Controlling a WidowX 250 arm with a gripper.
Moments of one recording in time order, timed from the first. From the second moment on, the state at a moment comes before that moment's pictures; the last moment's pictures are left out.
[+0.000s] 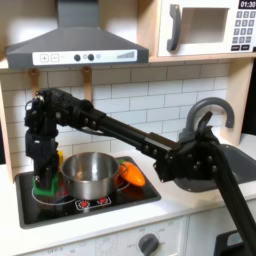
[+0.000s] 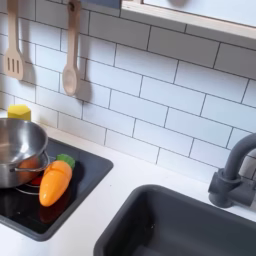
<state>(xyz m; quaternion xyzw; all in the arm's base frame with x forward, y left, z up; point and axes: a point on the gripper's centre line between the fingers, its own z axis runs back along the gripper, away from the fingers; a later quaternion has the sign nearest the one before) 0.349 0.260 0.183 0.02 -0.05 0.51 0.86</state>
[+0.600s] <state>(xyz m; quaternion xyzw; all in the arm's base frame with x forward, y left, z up) 0.353 0.258 0.196 0.00 -0.05 0.50 0.86</state>
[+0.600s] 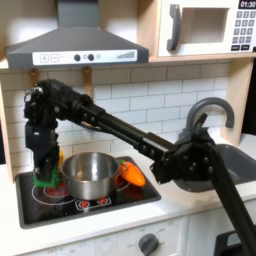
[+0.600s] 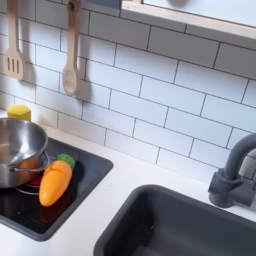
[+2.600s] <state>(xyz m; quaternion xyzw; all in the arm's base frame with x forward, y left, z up) 0.354 0.236 0.214 -0.05 -0.06 0.45 0.89</state>
